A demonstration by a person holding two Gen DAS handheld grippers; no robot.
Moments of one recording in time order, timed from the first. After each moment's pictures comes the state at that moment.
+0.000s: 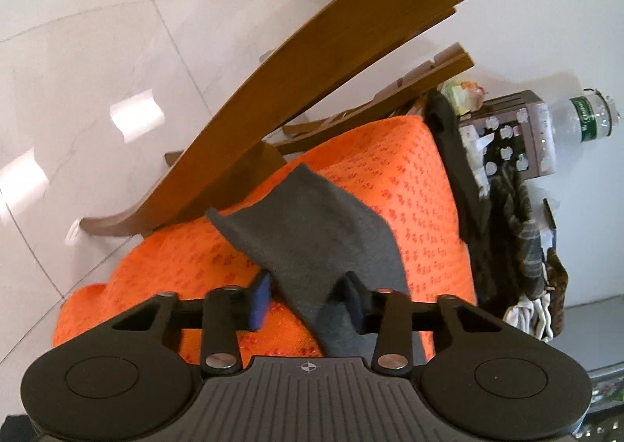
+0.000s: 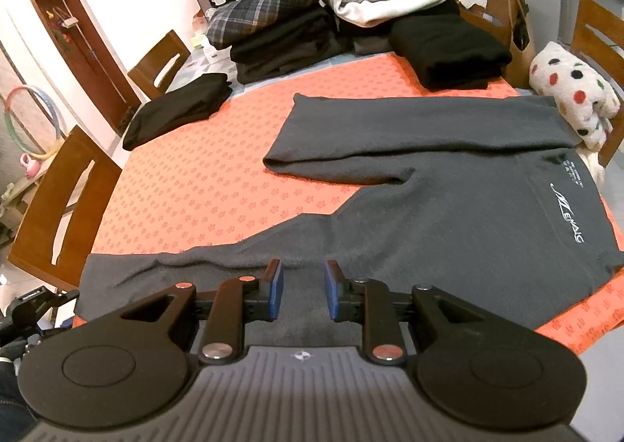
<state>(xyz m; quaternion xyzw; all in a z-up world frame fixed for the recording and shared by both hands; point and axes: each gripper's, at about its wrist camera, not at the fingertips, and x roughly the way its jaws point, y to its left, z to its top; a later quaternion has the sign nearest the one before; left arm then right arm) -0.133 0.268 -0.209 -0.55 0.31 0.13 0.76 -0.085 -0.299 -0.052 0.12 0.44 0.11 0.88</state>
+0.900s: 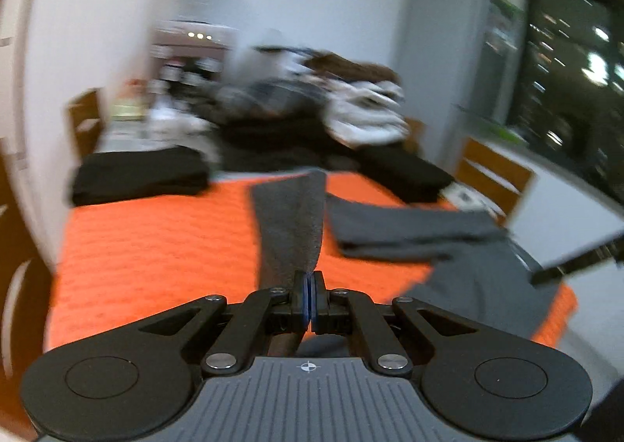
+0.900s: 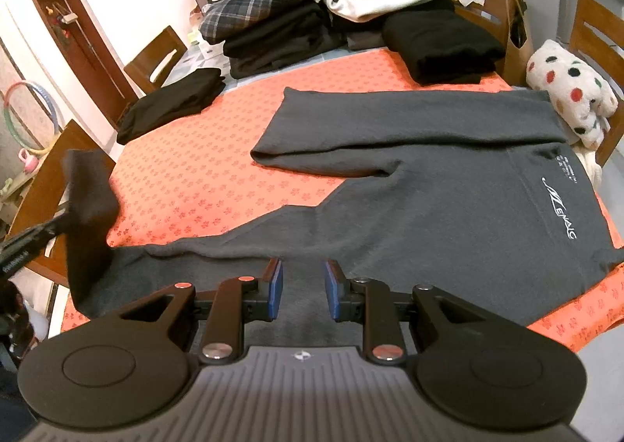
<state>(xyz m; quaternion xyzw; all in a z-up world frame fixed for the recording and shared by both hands) -0.069 0.043 -0.073 -0.03 0.26 -0.22 0.94 -0.090 -0.310 -0.061 0.12 0.44 0.11 0.89</state>
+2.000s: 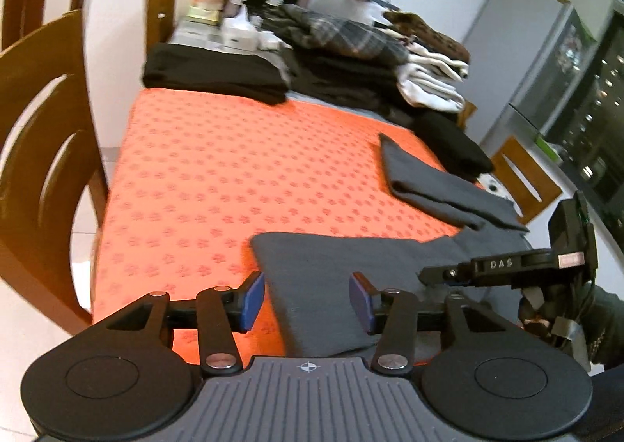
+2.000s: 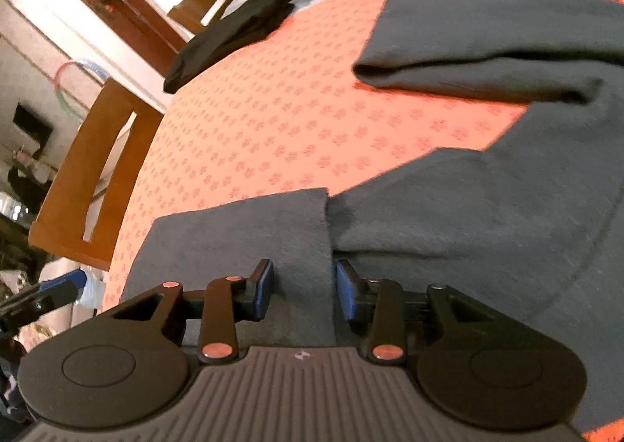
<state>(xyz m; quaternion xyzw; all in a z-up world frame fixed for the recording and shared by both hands) -0.102 0.129 -0.092 -0.15 0.37 -0.12 0.91 -0.011 -0.205 -0.156 0.17 0.50 0.23 0.82</state>
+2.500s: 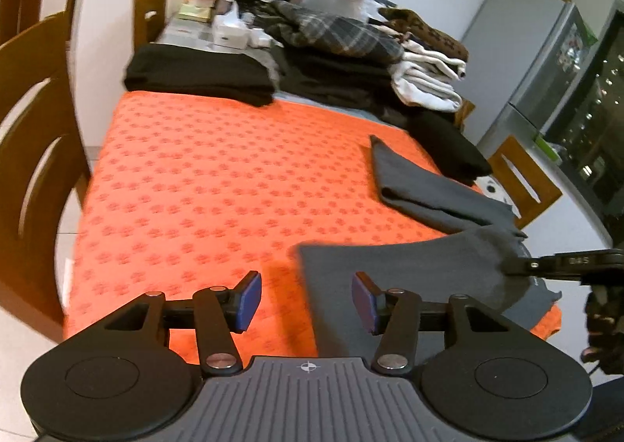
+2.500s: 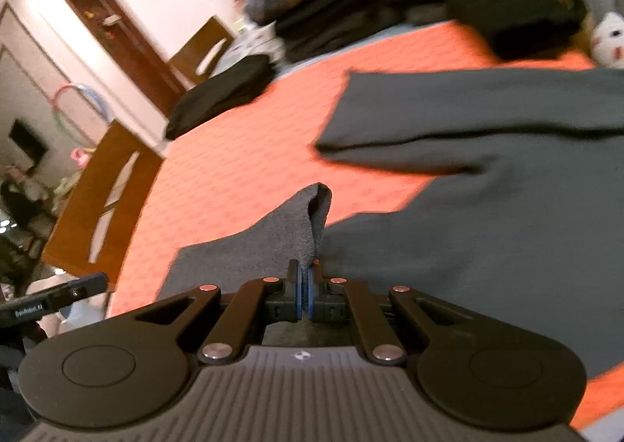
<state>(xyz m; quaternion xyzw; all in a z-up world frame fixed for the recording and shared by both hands) -0.073 0.092 -0.086 -0.15 0.38 -0.14 0.90 -0.045 -0.303 -0.084 0.17 0.45 0.18 0.86</state>
